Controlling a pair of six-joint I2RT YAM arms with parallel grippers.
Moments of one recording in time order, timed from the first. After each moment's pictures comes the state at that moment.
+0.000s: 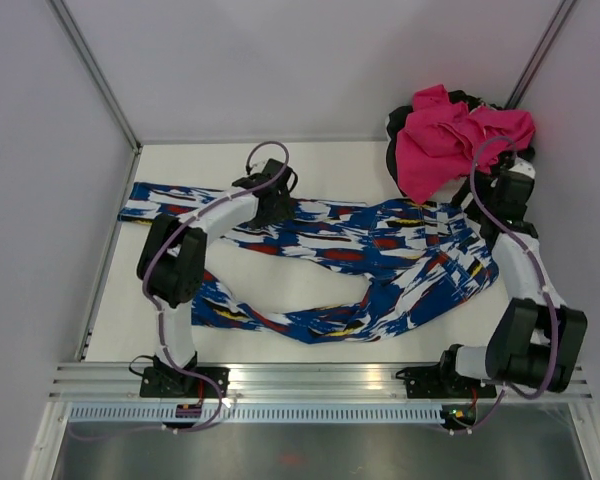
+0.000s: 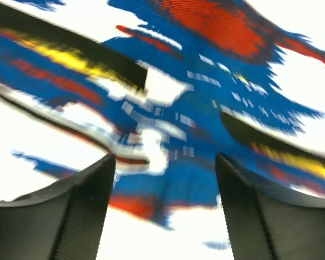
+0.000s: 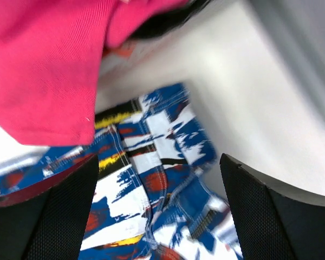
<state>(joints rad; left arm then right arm) -0.50 2.03 1.51 -0.59 -0.31 -0.73 -0.25 1.42 0.94 -0.13 -0.05 0.30</state>
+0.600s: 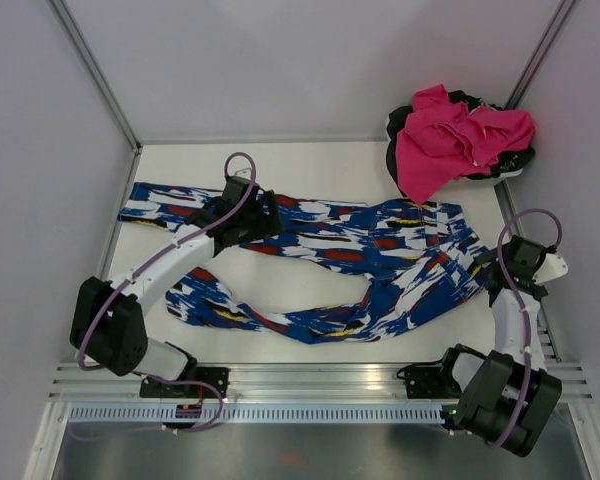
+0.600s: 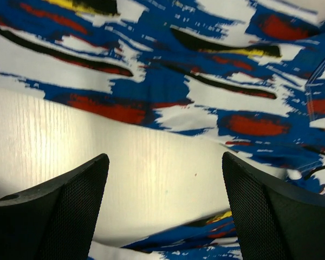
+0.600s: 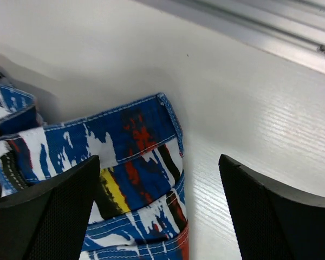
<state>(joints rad) -0.50 1.45 1.11 -0.45 -0.12 -0.63 -0.48 0.98 0.54 -0.35 0.24 0.70</state>
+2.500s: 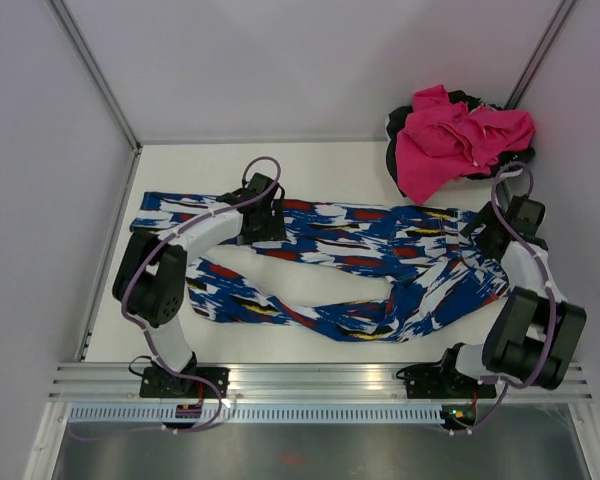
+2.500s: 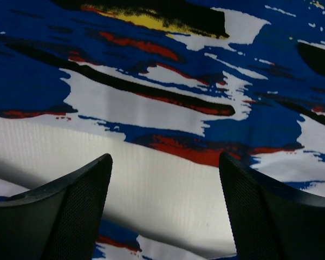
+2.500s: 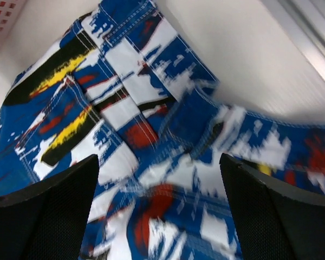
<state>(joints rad) -0.49 1.74 1.23 -0.57 -0.18 -0.55 -0.42 1.29 0.80 -0.35 -0.03 0.41</state>
